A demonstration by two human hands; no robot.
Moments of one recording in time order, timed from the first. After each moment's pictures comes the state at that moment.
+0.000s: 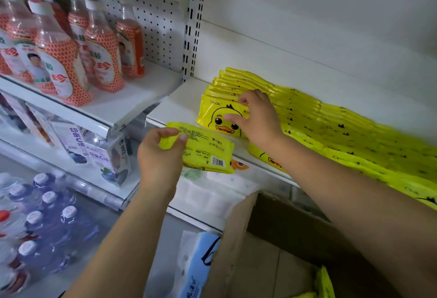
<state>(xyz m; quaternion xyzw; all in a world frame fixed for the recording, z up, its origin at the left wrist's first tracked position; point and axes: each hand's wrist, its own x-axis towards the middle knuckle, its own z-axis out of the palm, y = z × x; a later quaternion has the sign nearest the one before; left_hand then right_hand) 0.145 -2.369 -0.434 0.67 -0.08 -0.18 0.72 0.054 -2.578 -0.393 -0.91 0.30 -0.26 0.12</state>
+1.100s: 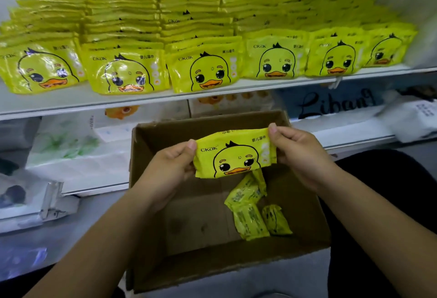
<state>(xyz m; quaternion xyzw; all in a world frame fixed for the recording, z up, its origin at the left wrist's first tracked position) -0.103 -2.400 -0.476 0.54 -0.38 -0.64 0.40 -0.360 -2.455 -0.459 -0.48 0.57 -0.35 0.57</state>
